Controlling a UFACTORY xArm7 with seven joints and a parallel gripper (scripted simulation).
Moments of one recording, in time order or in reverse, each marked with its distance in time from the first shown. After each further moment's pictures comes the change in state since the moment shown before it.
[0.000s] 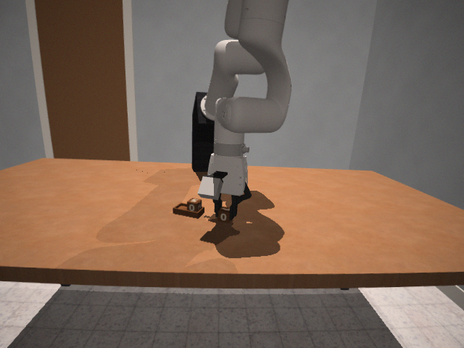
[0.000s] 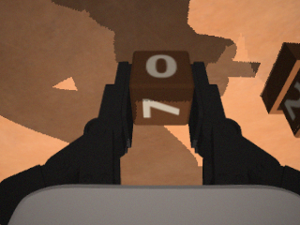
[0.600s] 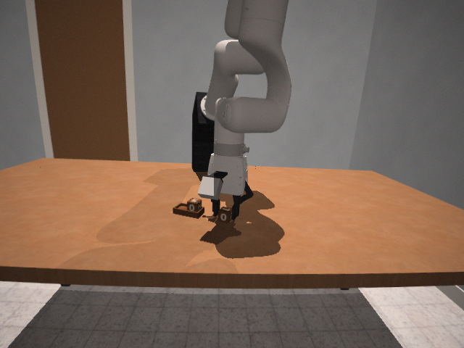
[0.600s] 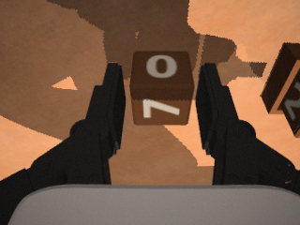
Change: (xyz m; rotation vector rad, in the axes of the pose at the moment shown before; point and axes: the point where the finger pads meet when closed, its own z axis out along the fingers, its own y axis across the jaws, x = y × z) arm 0.000 0.000 0.000 0.000 0.000 0.000
